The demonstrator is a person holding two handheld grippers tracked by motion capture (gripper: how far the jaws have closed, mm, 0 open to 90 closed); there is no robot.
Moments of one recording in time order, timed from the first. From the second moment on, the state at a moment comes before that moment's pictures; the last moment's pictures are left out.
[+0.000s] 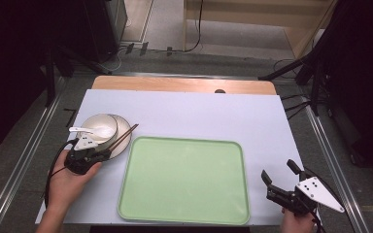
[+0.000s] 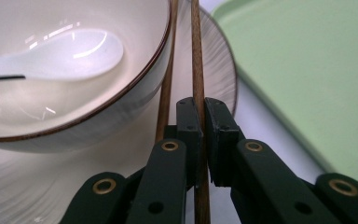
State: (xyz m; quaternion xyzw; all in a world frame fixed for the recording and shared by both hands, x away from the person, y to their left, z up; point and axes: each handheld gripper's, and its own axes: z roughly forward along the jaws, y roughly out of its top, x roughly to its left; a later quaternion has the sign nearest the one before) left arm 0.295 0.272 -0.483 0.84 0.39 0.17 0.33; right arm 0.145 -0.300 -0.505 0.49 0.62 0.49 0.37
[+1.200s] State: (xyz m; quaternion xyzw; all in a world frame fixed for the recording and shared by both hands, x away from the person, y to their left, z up) left arm 0.239 0.175 -0.520 0.82 0.44 0.05 0.37; right arm 0.145 -0.305 -0.505 0.49 0.62 0.49 0.38
